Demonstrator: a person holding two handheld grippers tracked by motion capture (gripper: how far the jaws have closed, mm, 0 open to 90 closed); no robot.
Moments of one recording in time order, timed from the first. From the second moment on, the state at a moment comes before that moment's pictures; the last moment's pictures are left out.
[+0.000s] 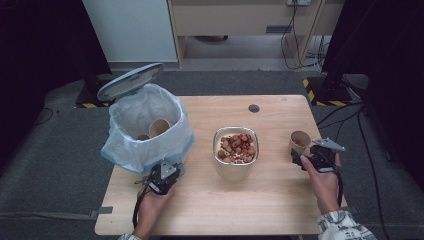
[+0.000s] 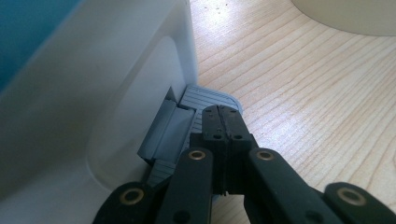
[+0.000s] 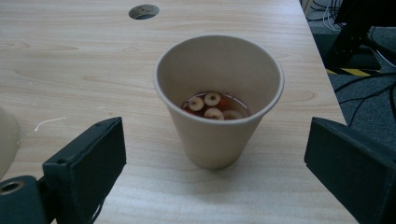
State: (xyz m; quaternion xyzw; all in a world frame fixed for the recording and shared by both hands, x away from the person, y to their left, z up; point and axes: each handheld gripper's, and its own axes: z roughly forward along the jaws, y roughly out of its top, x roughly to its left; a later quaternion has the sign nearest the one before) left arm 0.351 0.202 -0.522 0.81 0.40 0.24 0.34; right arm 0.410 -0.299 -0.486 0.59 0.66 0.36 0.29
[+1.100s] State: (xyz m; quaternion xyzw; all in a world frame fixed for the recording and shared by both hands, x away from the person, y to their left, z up) left arm 0.351 0.203 -0.522 0.81 0.40 0.24 0.34; right arm 0.450 -0.303 -0.524 0.56 0.66 0.41 0.29
